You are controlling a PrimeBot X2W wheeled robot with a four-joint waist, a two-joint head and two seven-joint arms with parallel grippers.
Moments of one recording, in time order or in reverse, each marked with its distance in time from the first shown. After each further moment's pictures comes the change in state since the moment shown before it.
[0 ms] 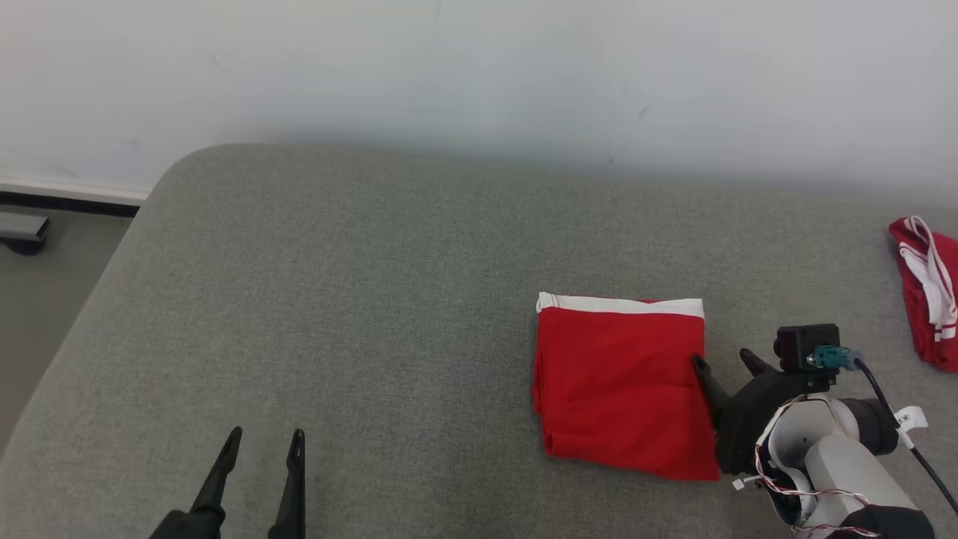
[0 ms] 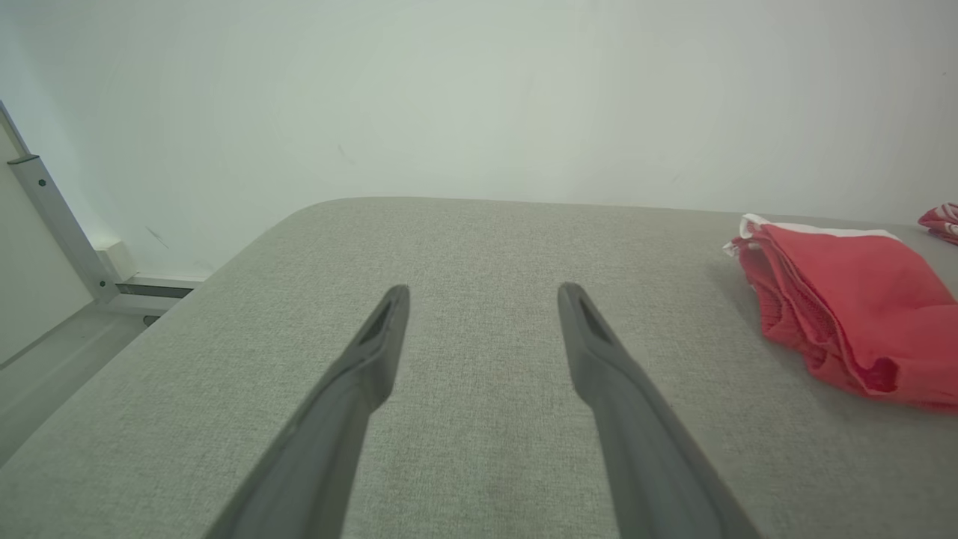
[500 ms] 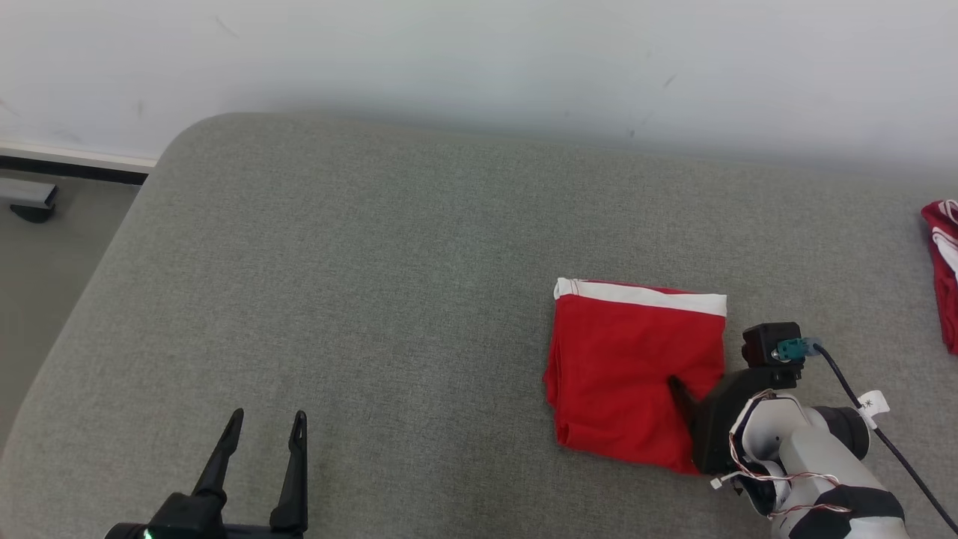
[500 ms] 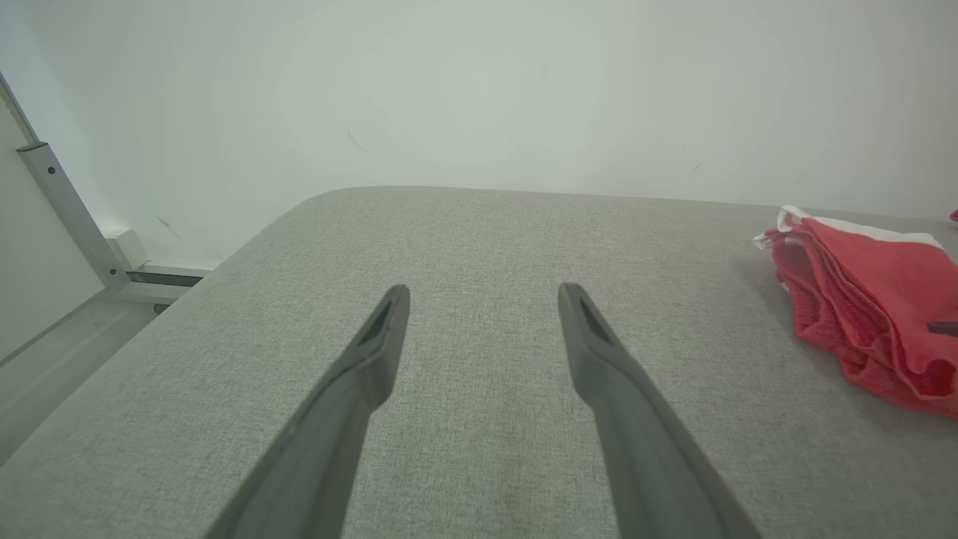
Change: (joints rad) left arm -0.050 -0.003 -0.002 0.014 -0.005 -0.001 0.000; right arm -0.109 0.043 0.070 0.224 0.035 0.000 0.079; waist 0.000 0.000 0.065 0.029
